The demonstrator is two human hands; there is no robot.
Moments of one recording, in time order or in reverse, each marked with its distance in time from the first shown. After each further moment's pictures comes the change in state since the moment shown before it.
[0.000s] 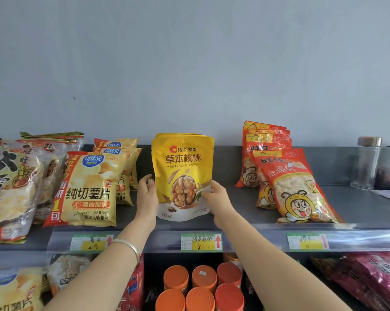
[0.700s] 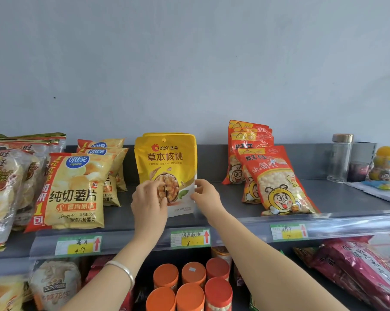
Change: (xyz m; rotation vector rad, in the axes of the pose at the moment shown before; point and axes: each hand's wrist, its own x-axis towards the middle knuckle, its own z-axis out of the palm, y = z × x) left_hand -0.051 0.002 0.008 0.654 0.061 0.622; right_hand -0.011 -0.003 -0.007 -0.296 0.059 -0.037
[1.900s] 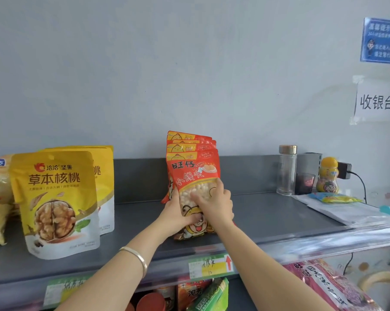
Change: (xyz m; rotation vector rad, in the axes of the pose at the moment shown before) left_hand 0.025 0.160 0.184 -0.524 -0.856 -0.209; right_hand 0.052 0.066 -0.201 -0.317 0.401 0.106
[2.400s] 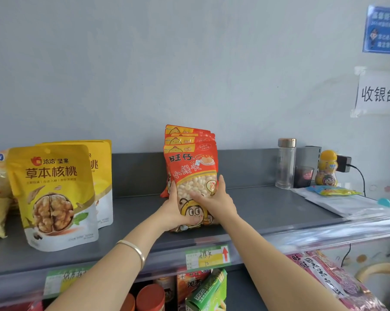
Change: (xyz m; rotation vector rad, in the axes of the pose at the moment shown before) left_hand 0.007 -0.012 0.000 0.072 -0.079 -0.081; right_hand 0.004 0.016 -0.010 0.020 -0.202 0.025
